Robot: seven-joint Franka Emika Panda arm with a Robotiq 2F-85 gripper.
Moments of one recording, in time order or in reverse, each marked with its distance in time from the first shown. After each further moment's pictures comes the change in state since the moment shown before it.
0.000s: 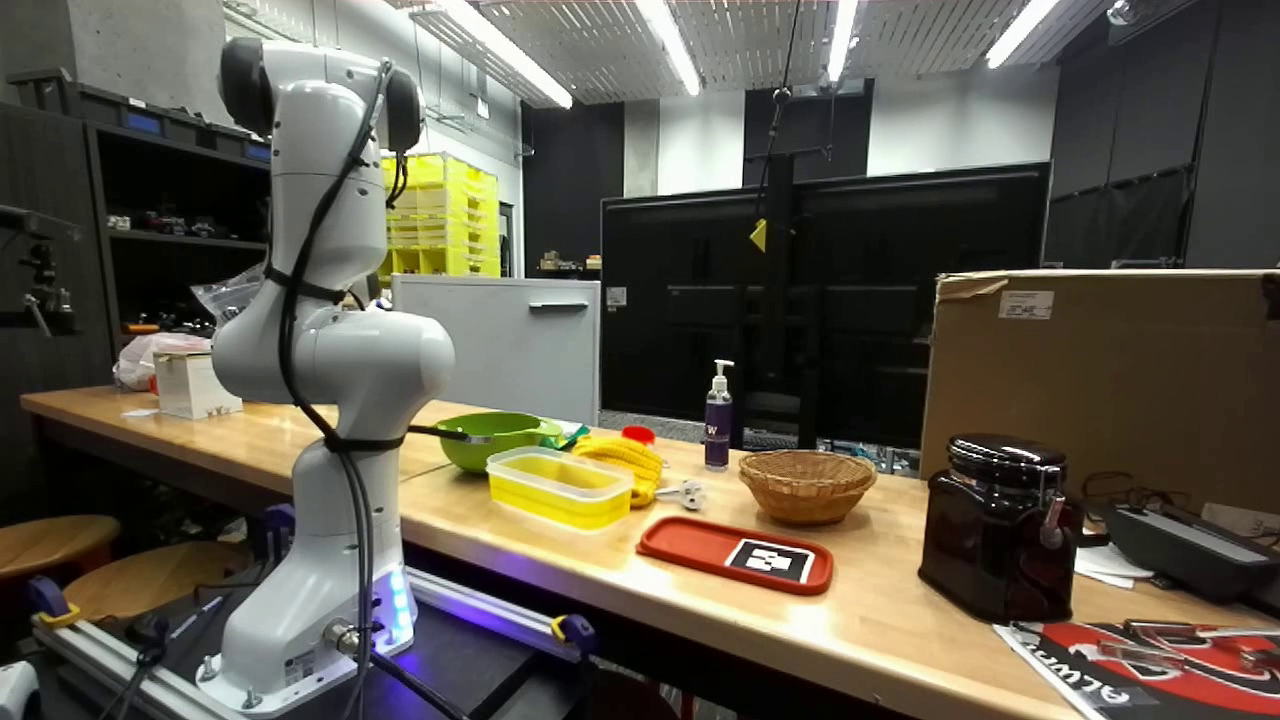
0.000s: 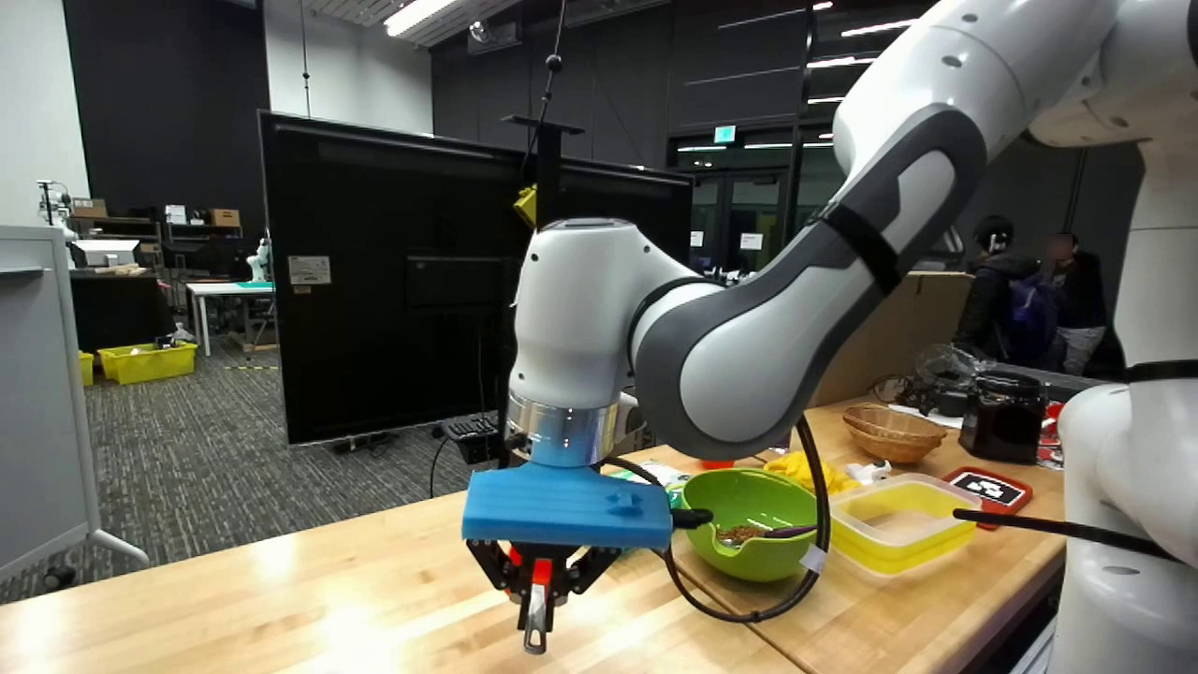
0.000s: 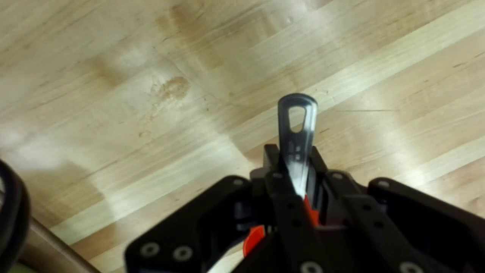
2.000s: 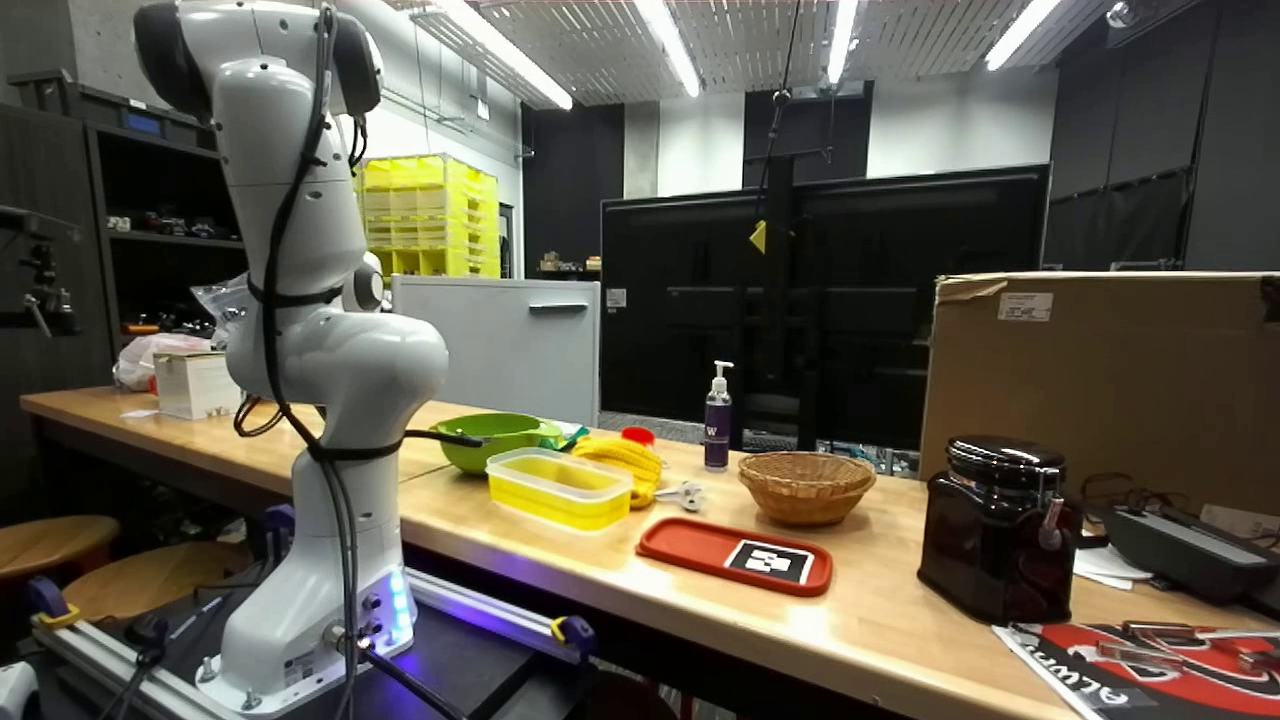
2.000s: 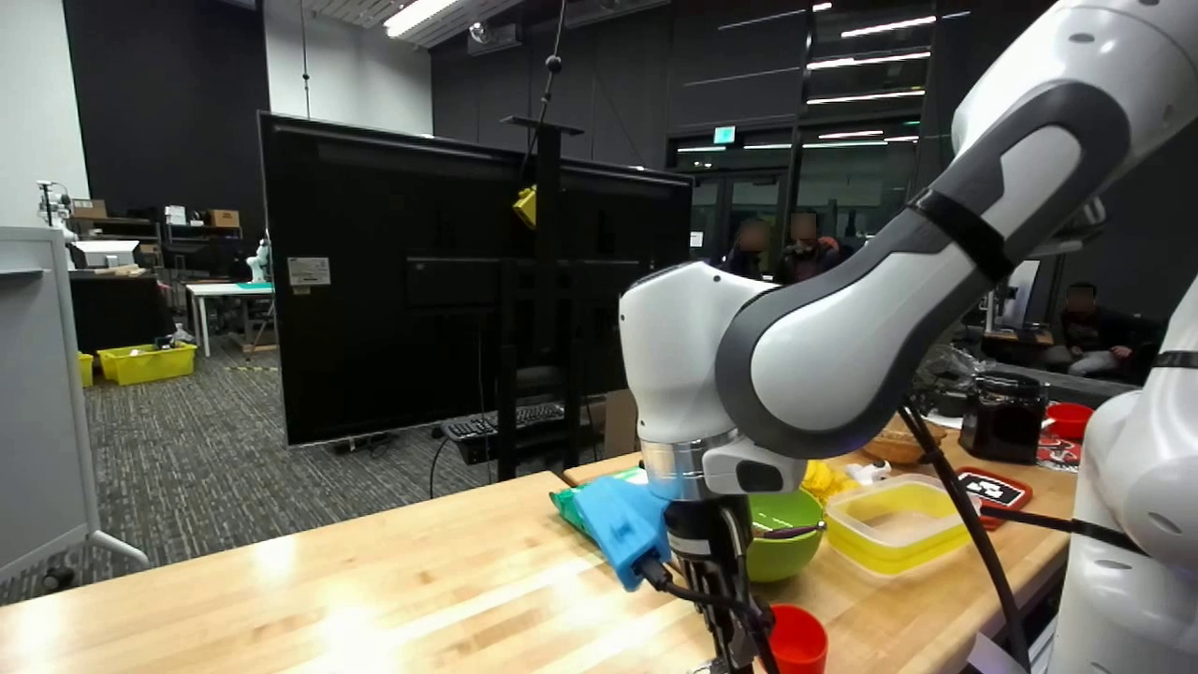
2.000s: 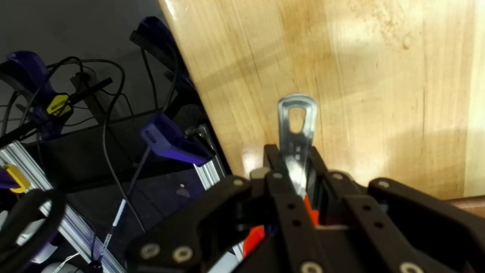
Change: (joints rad) arm -0.268 -0.272 0.249 -0.268 0.420 -0.316 1.028
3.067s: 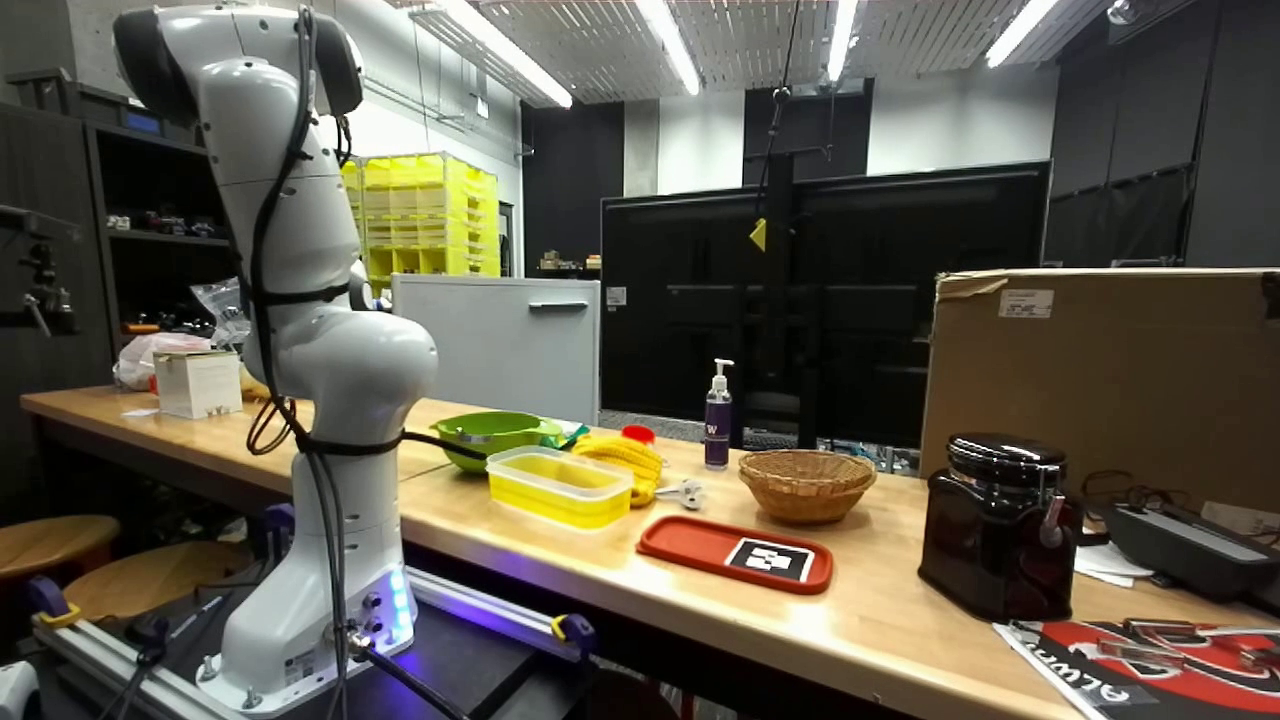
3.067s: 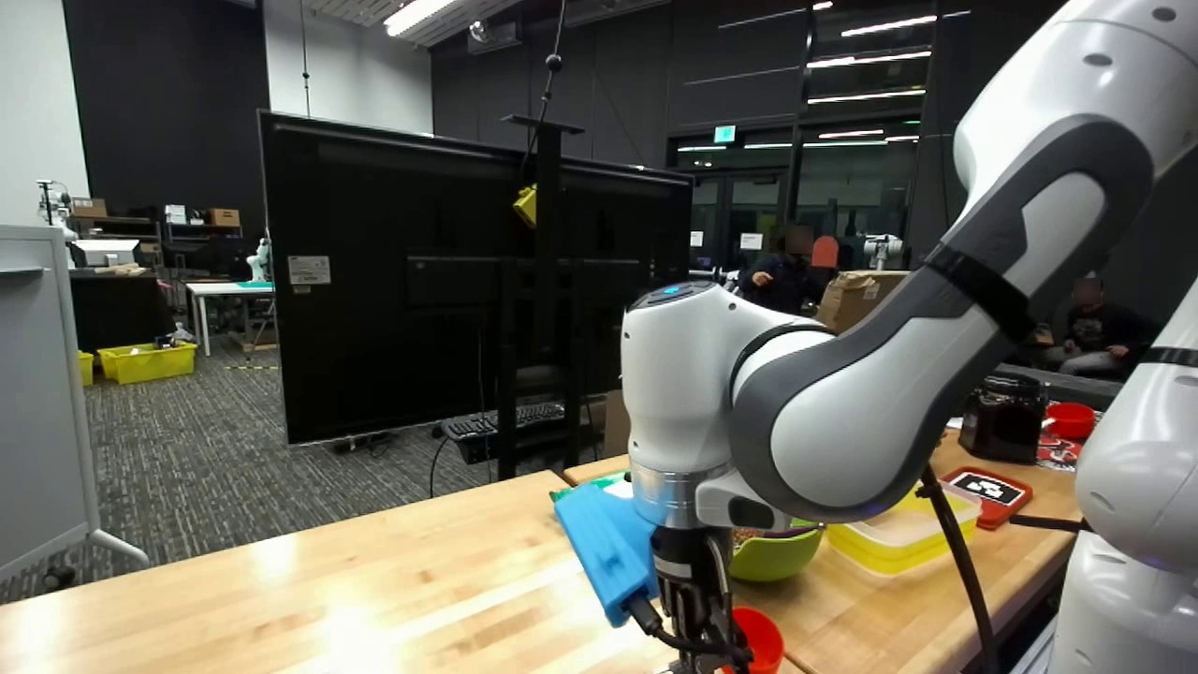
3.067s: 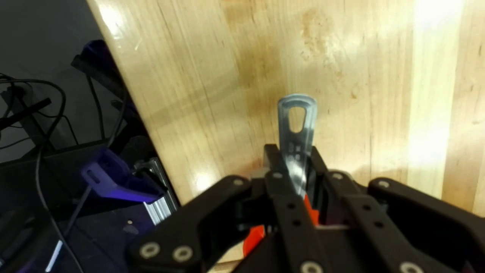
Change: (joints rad) arm -0.247 0.001 0.291 -0.019 -0.049 0.190 -0.002
